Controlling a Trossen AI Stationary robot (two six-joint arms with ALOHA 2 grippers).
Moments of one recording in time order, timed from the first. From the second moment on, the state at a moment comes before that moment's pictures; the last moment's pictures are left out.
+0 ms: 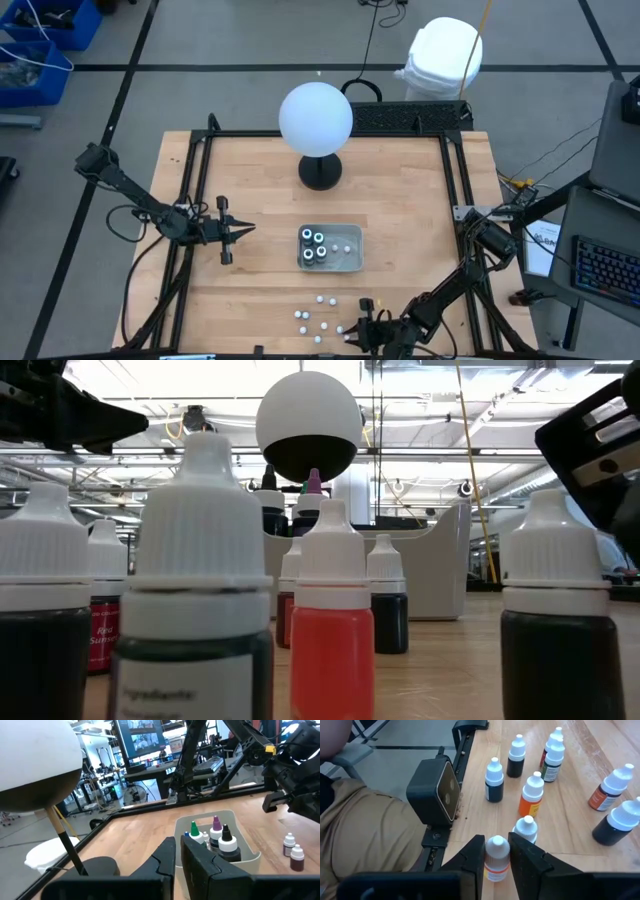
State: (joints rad) left arm -0.62 0.65 0.04 0.66 -0.73 0.23; right arm 0.85 2.07 1.11 0.31 0.57 0.52
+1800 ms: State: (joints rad) left arm -0.62 0.65 0.04 0.66 -0.73 0.21; right arm 0.85 2.07 1.11 0.32 0.57 0.53
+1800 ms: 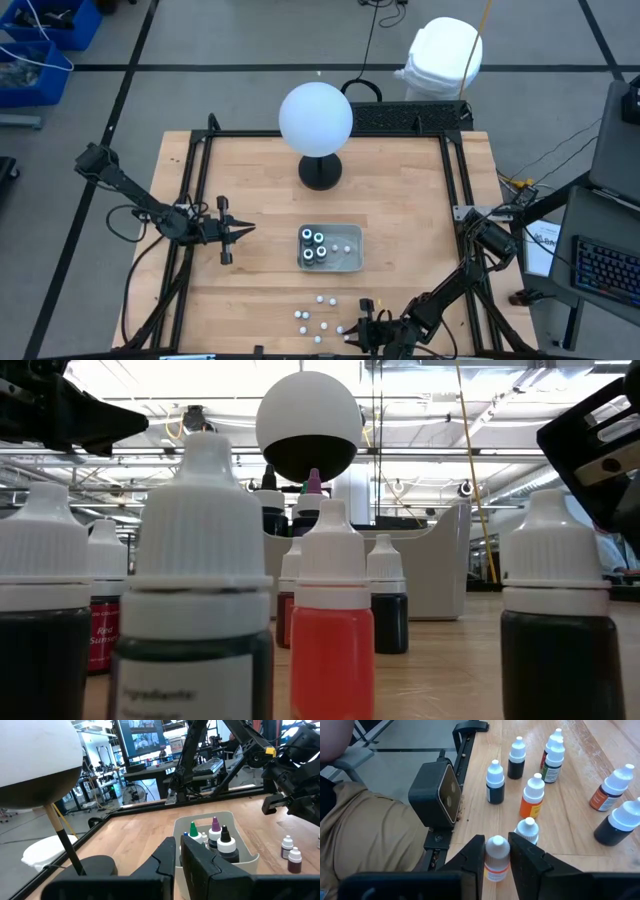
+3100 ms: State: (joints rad) left arm -0.62 0.65 0.04 0.66 -0.73 0.22; right arm 0.85 2.01 1.11 0.42 0.57 0.33
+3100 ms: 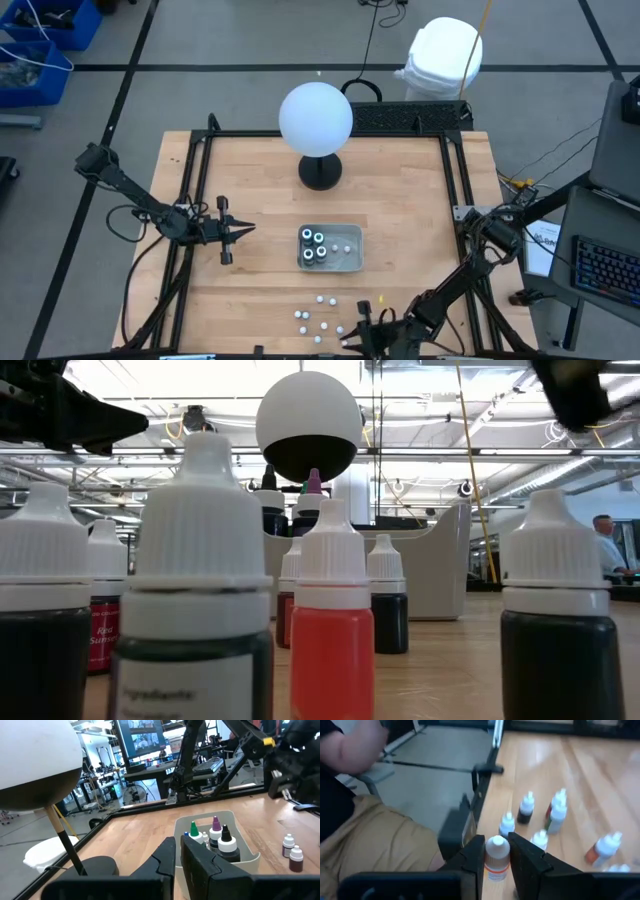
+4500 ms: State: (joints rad) left arm -0.62 0.65 0.04 0.66 -0.73 0.24; right arm 0.48 1.67 0.76 0.36 0.68 0.40
